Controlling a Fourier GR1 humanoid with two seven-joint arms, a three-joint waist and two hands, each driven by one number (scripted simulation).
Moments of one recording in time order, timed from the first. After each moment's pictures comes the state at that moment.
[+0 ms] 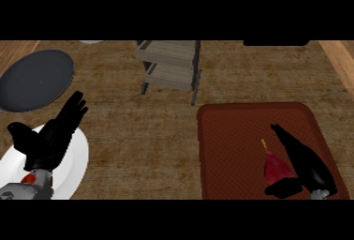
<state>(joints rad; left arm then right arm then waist) -0.07 0.40 -0.14 -1.55 0.29 0.13 0.15 0.03 -0.48 0.31 -1.59 0.51 0.02 0.42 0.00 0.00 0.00</state>
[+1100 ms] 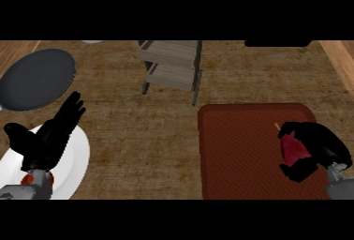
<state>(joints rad) -0.06 0.33 -0.04 -1.55 0.23 0.03 0.17 -0.12 -0.56 0.24 -1.49 0.68 0.25 0.29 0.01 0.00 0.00</state>
